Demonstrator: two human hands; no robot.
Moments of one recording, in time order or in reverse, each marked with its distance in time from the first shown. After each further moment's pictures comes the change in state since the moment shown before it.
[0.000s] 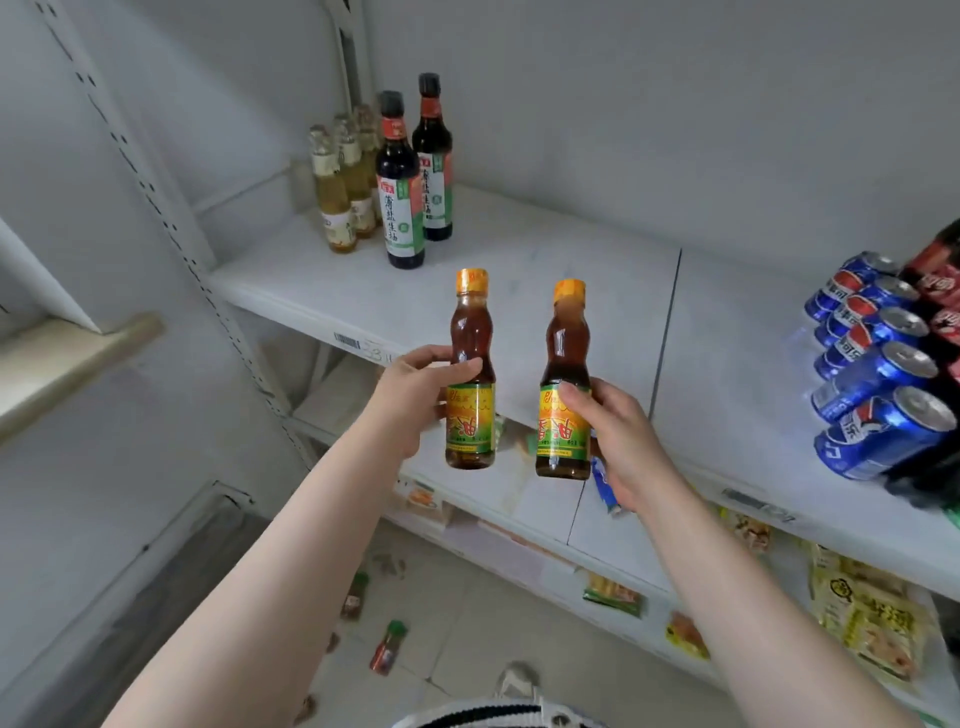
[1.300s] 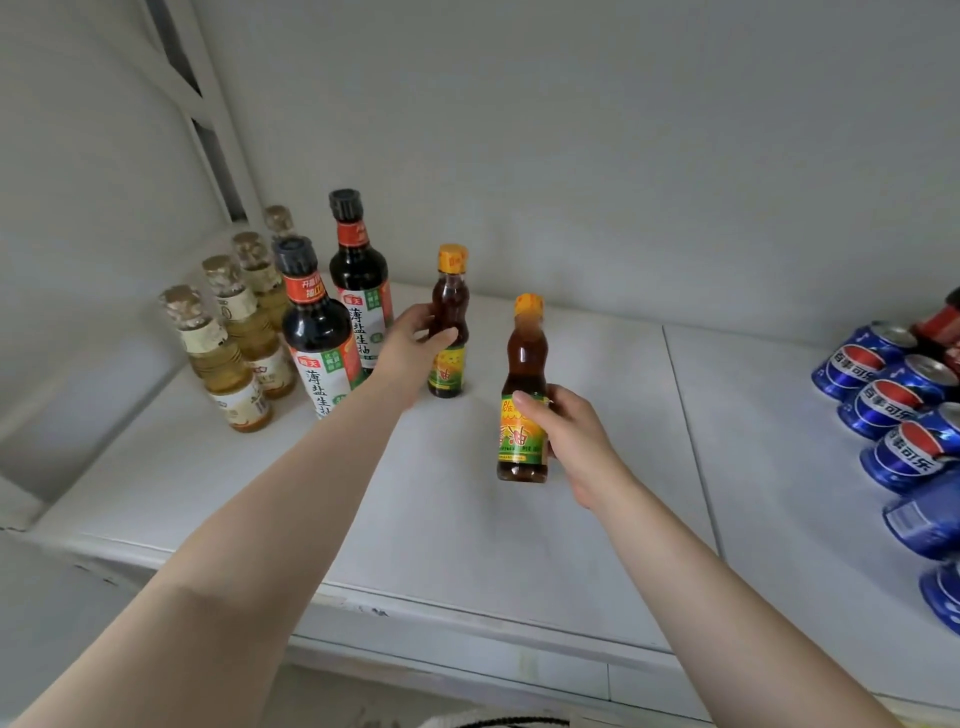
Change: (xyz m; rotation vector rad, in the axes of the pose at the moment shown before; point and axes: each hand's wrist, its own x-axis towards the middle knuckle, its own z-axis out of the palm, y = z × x) left_hand 0.329 0.127 0.038 0.429 -0.093 0.417; right_hand 0.255 -0.054 0.040 0.024 0.226 -0.014
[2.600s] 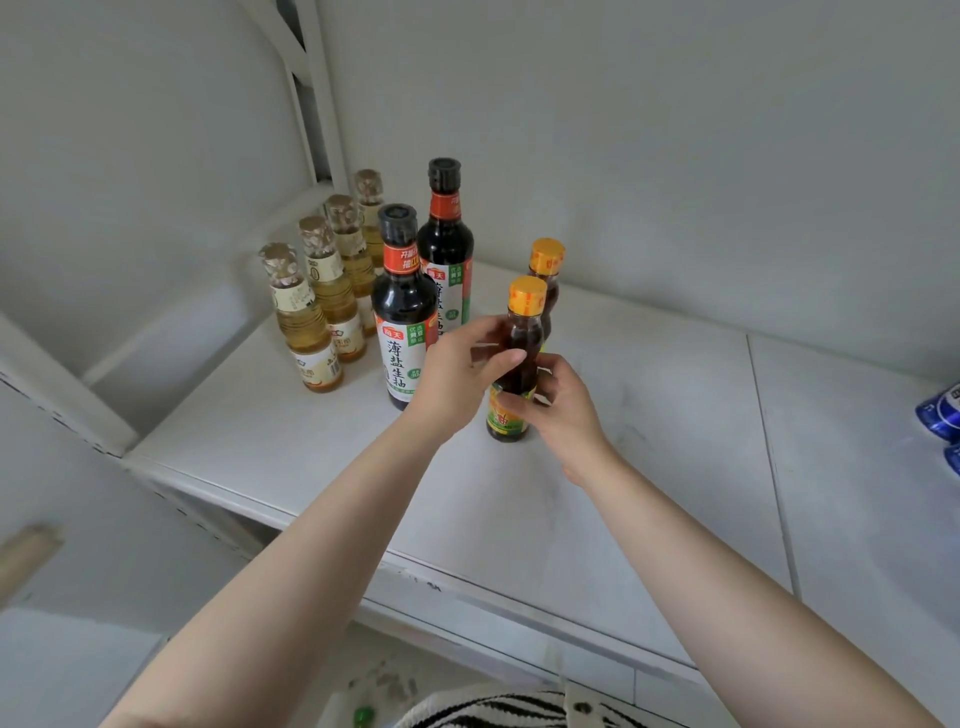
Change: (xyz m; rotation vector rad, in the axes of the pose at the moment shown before) left_hand -0.052 -0.007 -0.039 0.152 -0.077 0.271; right_hand 0.041 0.023 0.069 -0.140 -0.104 -0.165
